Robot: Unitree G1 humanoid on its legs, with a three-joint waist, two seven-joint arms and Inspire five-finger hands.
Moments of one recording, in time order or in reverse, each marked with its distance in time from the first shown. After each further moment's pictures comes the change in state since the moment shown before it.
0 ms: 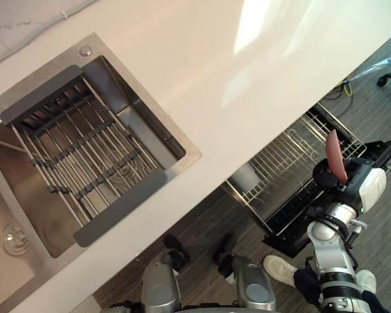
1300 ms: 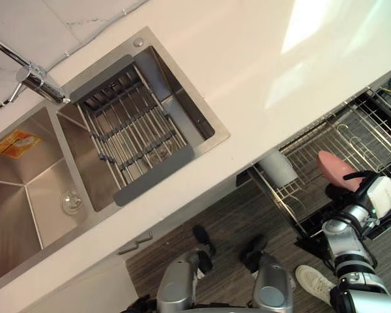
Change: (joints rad) left arm 0.070 -0.036 -0.014 -0.007 -0.134 -0.191 -0.087; right arm -0.107 -0.062 0.035 0.310 0.176 0.068 0.091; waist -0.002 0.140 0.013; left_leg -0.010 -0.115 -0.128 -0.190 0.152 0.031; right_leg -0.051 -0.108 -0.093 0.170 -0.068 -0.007
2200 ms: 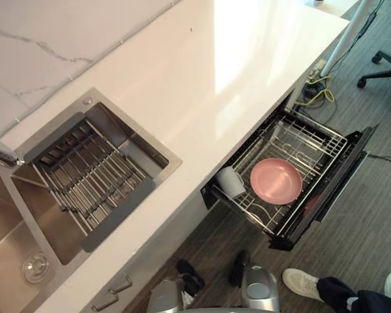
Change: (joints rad) left arm 0.062 -0.046 0.148 0.080 0.019 0.078 0.048; right arm 0.377 0.447 -0.561 -0.098 1.449 -0.475 0.329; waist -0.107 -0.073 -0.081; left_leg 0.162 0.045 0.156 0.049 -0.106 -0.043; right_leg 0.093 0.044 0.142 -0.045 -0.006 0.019
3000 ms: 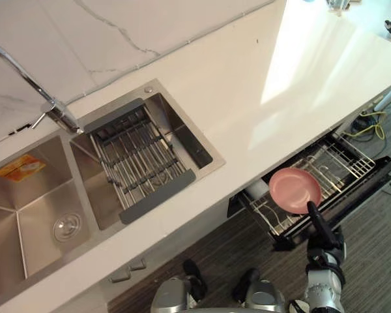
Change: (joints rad) left arm 0.016 0.005 -0.057 -0.016 0.041 -0.017 -0.028; right arm -0.195 -0.236 0.422 0.067 -0.376 0.372 0.247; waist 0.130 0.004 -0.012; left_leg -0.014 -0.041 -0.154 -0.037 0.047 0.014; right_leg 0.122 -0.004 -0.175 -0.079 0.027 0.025
